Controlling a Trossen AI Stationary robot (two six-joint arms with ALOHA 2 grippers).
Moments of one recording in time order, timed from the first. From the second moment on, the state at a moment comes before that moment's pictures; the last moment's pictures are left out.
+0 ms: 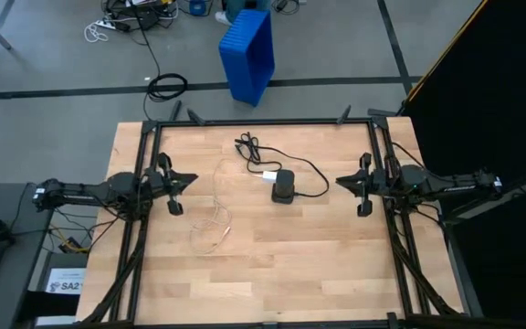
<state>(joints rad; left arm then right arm) -0.07 0.09 0.06 0.17 -0.35 0.19 0.06 0.13 0.11 0.10 0.21 -0.11</state>
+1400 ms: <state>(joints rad) -0.04 0.02 0.01 0.10 -0.25 0.12 -0.11 0.08 0.01 0.08 0.16 -0.10</state>
